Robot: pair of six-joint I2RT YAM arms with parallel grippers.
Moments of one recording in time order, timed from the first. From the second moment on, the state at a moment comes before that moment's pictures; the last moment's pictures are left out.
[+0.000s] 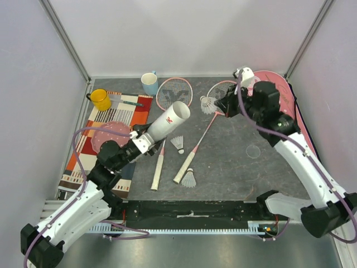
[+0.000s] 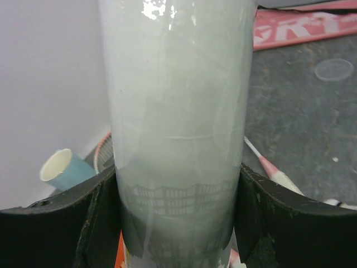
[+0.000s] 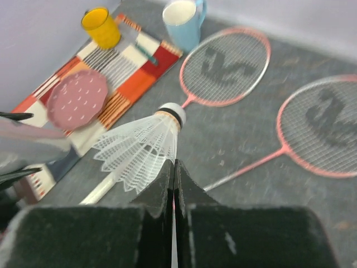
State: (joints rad) left arm -0.58 0.64 0.45 0.28 0.27 0.41; right arm 0.48 1.13 1.22 -0.32 -0.18 0.14
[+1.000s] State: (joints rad) left arm -0.58 0.66 0.46 0.16 0.43 0.50; right arm 0.40 1.26 1.64 -0.86 -0.83 0.36
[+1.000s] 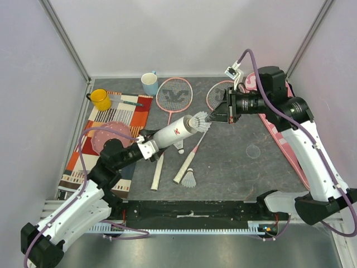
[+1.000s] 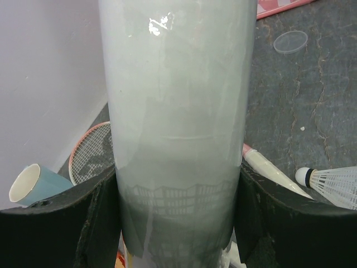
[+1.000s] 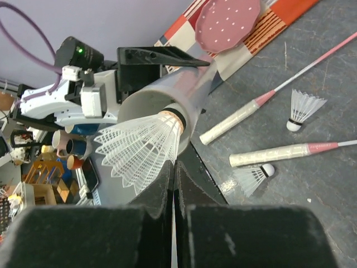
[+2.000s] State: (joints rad) left arm -0.58 0.63 0.48 0.16 0.34 0.49; right arm 0.24 1.16 1.48 -0.64 -0.33 0.46
